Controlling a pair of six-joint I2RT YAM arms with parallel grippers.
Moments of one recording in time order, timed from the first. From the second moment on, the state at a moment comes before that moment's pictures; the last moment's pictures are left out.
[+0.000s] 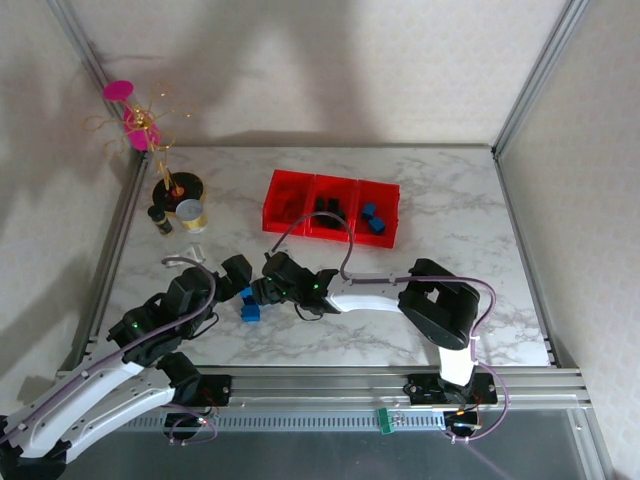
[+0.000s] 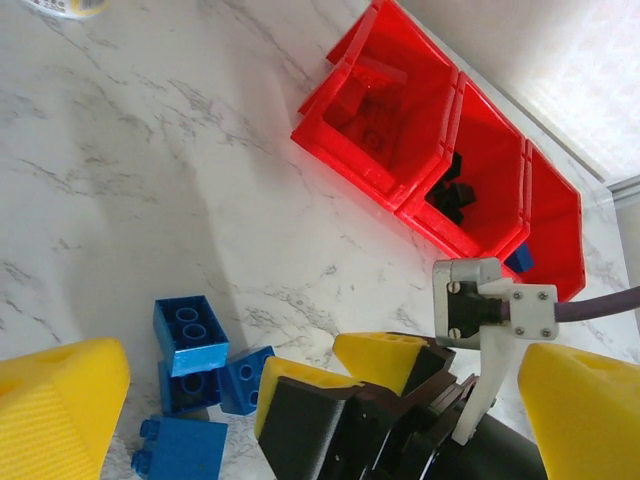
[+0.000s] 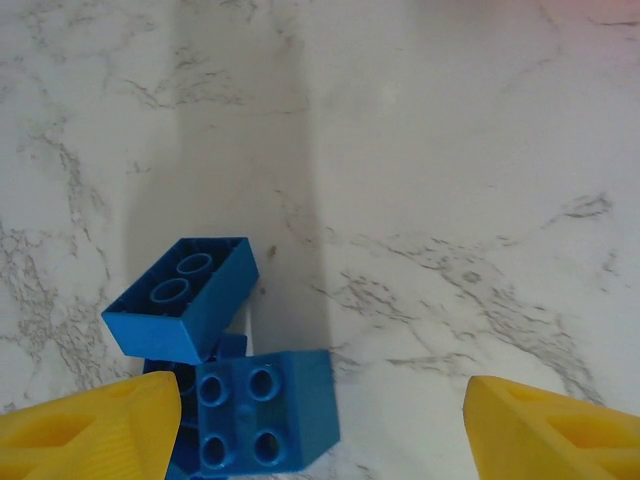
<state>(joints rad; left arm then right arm) -0.73 0.57 0.64 -0.69 -0.45 -1.03 1.15 1.90 1.16 -0.05 0.18 0.64</state>
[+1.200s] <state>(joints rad) -0.73 0.62 0.63 -0.68 -0.45 -1.04 1.16 1.84 1.17 -0.12 0.19 0.61</state>
